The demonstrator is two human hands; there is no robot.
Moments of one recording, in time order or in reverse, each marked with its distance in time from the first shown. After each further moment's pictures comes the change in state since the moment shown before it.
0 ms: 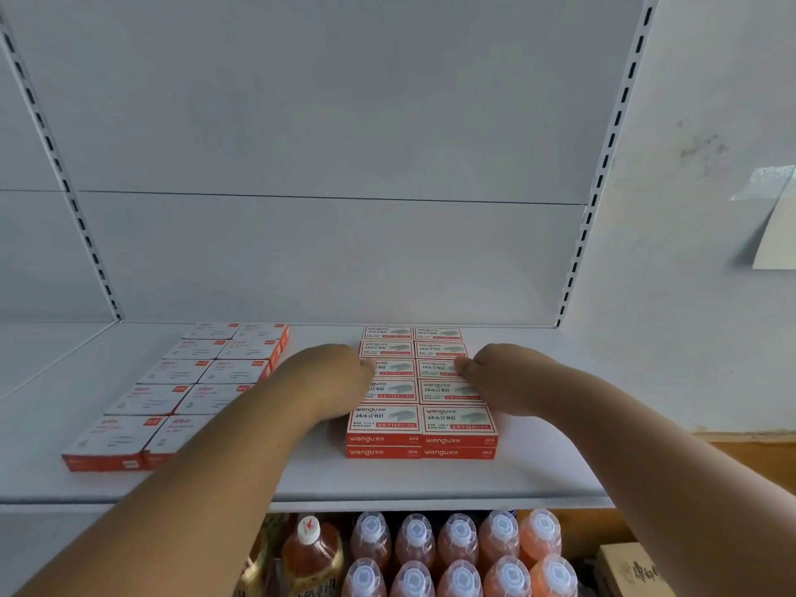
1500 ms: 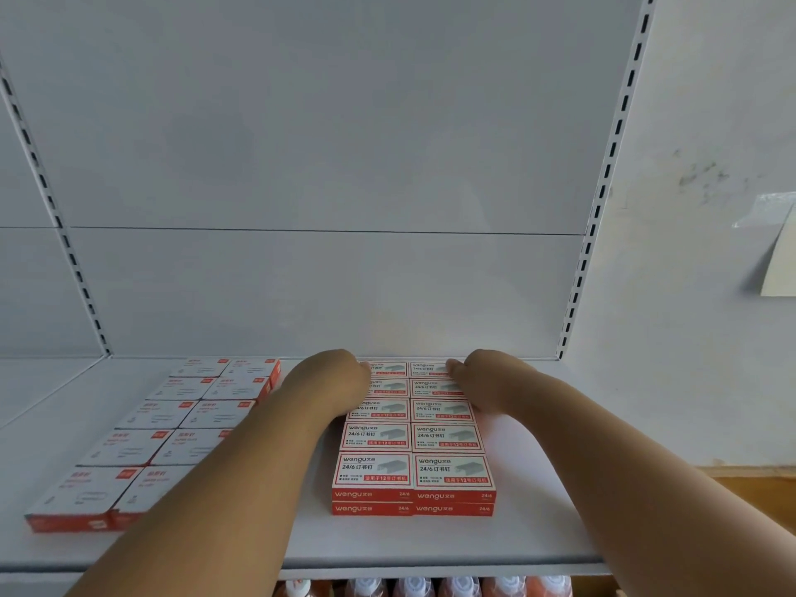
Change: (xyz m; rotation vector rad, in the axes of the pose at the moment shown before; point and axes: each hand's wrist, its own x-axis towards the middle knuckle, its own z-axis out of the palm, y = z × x) left_hand 0.058 0.010 -0.004 -0.012 0.090 -0.131; right_hand 0.065 0.003 -0.004 0.040 0.055 0.034
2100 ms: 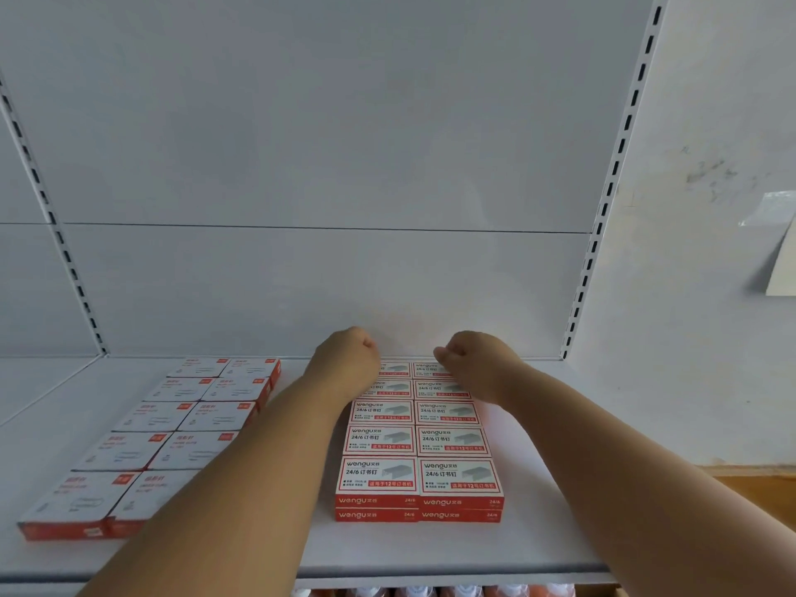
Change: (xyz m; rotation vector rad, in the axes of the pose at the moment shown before) left_hand 0.005 0.015 -0.004 -0.392 0.131 0.053; right_hand 0.009 -0.010 -0.003 0.272 0.128 -0.059
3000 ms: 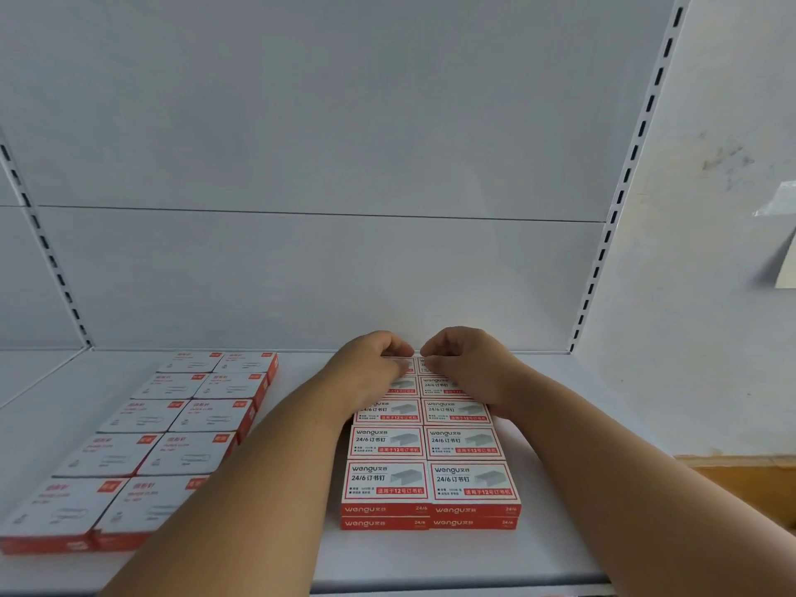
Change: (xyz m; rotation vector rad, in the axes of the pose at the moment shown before) left_hand -0.004 -0.006 0.009 -0.302 -0.234 0.091; right_hand -0.008 -0.009 0.013 0.577 -0.104 -0.016
